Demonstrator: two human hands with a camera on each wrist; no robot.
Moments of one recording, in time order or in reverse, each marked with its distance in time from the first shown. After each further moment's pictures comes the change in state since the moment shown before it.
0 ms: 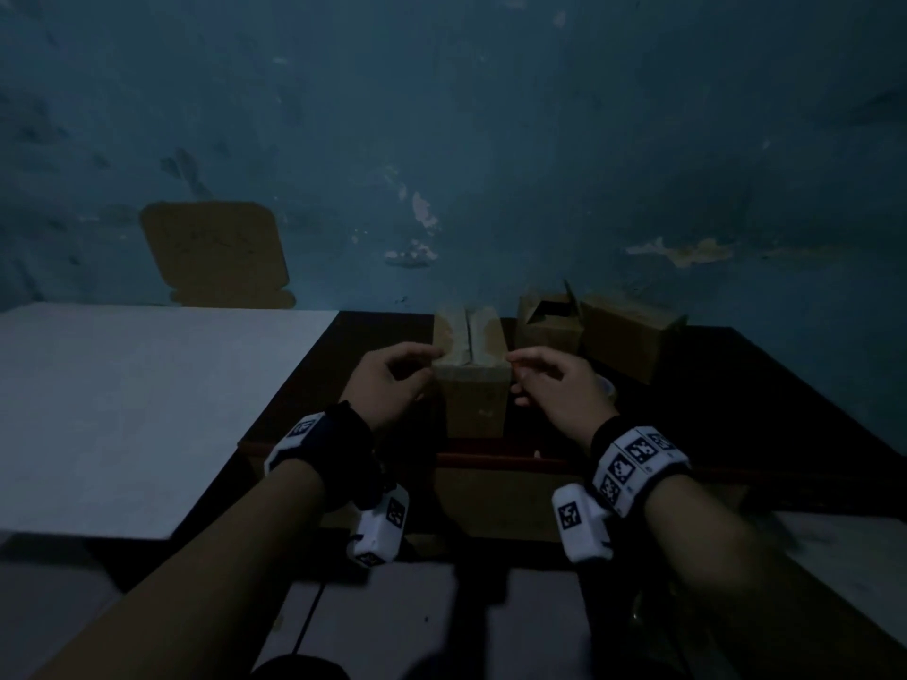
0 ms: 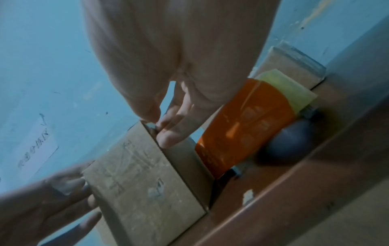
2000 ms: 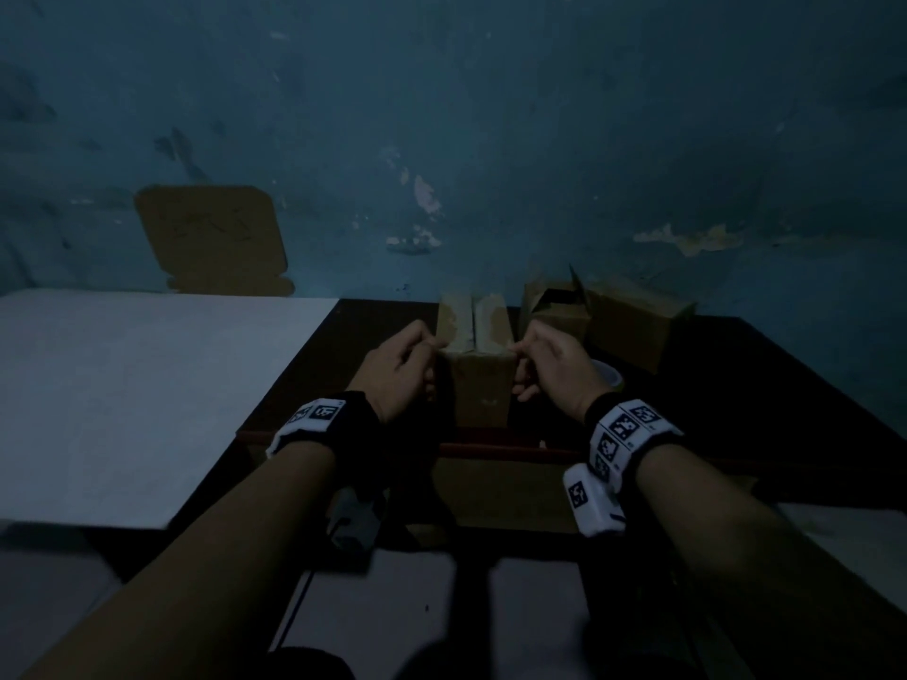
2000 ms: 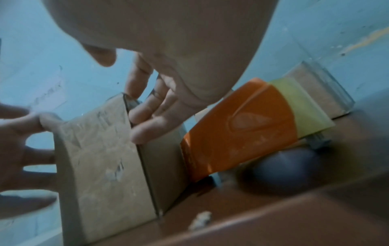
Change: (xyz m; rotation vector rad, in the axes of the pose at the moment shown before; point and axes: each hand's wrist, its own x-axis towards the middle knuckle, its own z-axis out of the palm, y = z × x) left_hand 0.006 -0.006 0.007 0.046 -0.013 0.056; right_hand 0.019 0.002 0.006 -0.098 -0.072 -0.048
